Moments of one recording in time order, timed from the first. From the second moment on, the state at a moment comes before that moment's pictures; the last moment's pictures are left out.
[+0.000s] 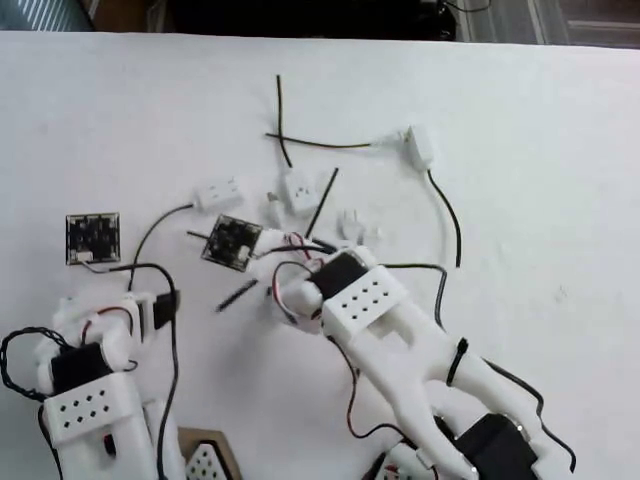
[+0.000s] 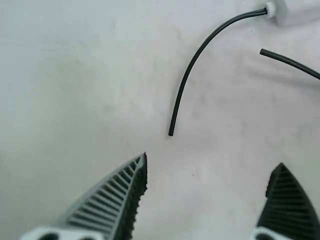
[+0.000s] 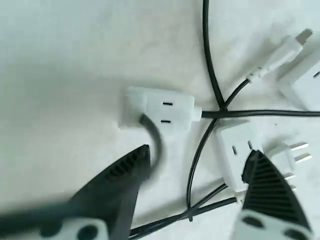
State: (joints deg) left arm -28.4 -69.6 78.2 56.3 -16.7; right arm -40.5 -20.1 39.7 59.2 35.7
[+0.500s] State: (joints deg) left arm -28.4 -69.6 78.3 56.3 -16.7; right arm -41.0 -21.0 38.9 64.9 43.6
